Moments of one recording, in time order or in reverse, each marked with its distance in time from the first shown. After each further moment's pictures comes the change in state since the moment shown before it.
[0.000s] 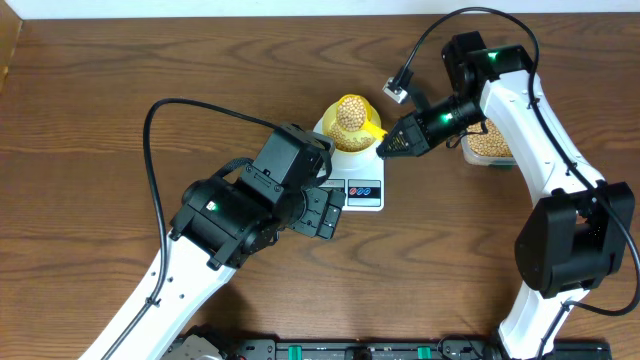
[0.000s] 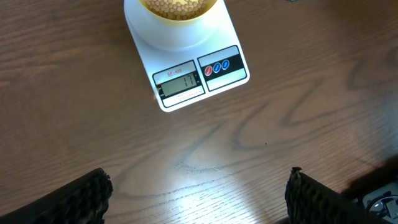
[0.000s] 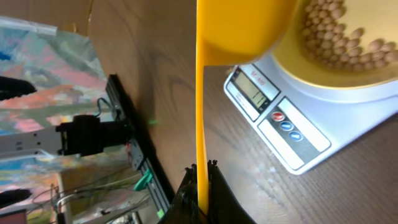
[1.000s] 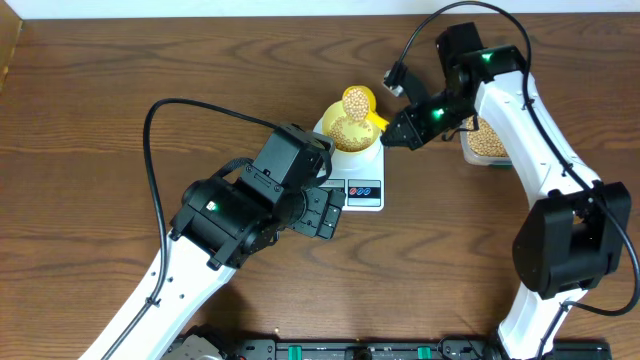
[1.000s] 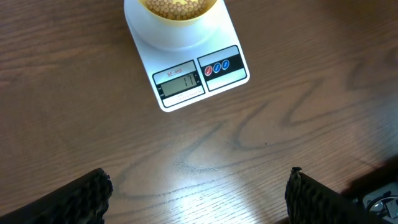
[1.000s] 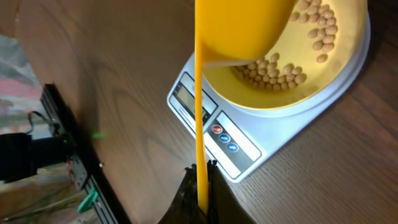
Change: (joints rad) left arm 0.000 0.000 0.000 0.000 0.000 0.000; right arm 0.024 0.000 0.000 0.145 0.196 0.055
